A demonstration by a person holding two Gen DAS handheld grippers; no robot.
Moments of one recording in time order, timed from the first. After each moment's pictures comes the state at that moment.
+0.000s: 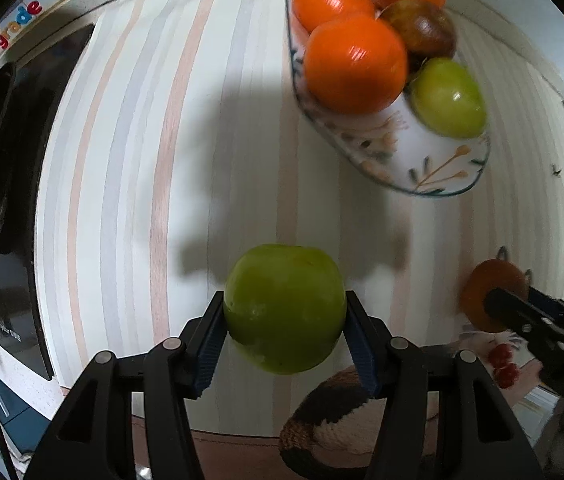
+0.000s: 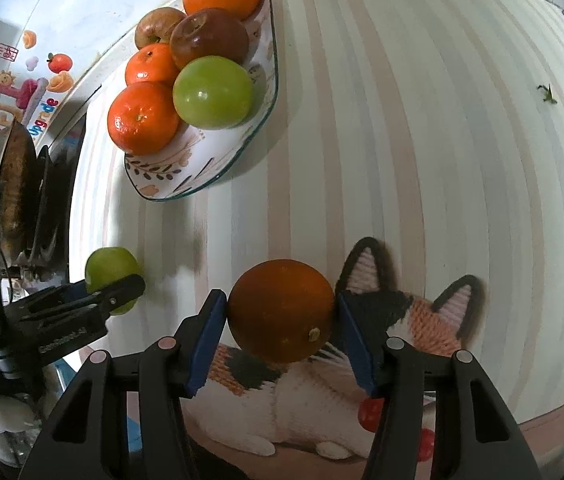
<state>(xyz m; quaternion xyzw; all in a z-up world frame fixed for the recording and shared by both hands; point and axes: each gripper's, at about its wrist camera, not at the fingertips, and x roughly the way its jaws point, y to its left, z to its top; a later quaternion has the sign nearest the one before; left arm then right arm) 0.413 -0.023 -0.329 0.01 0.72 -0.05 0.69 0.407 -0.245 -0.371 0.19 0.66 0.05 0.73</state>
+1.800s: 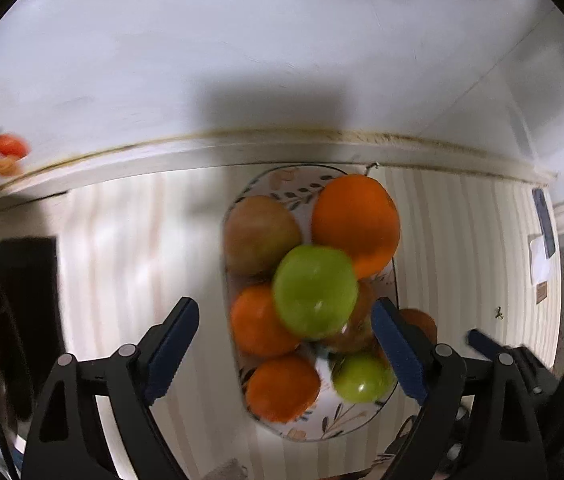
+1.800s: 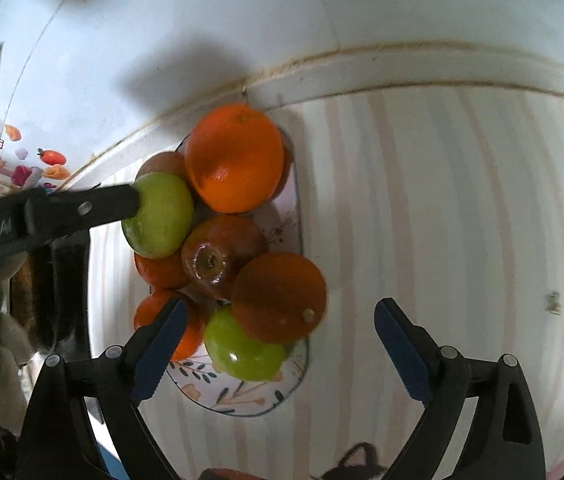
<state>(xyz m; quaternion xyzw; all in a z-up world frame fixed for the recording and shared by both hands) 0.603 -0.070 -0.240 0.00 0.65 -0.10 0.76 0.556 -0.264 -0.317 0.16 0.61 0.01 0.77</state>
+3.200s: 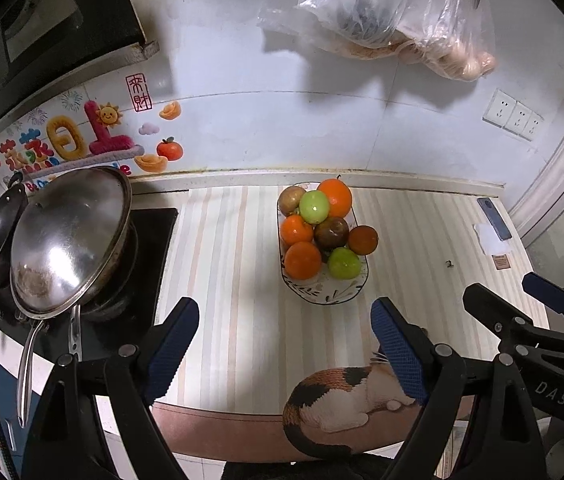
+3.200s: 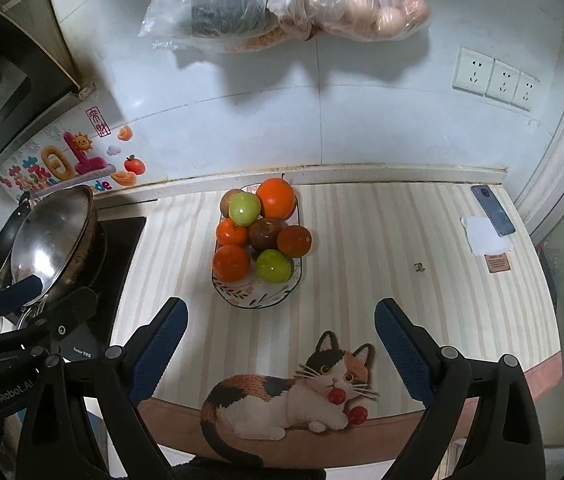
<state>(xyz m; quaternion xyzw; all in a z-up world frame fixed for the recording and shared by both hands) 0.331 -0.014 -0.067 0.00 0.48 -0.08 0.87 0.330 -0.194 -0.093 0.07 0.47 -0.03 0.88</state>
